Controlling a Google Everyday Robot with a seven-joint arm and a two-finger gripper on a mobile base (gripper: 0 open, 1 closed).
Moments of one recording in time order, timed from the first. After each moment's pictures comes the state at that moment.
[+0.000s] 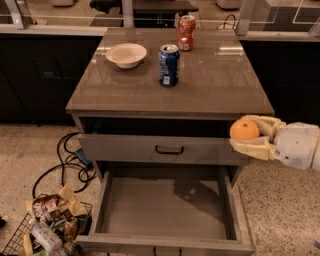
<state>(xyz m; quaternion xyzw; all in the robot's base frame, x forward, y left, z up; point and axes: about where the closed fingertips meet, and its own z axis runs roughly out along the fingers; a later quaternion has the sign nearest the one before) 0.503 -0.220 0.835 -0.42 0.68 0.18 0.57</state>
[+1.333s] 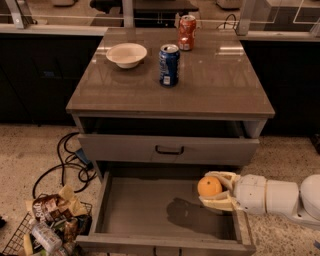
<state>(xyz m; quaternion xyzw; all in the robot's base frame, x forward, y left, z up) 0.442 -0.148 0.667 -0.48 0.68 0.27 0.48</state>
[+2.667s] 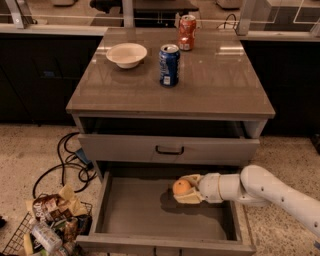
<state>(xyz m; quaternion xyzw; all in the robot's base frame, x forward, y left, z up) 0.520 -0.088 0.516 -0.48 0.72 0.32 0.39</state>
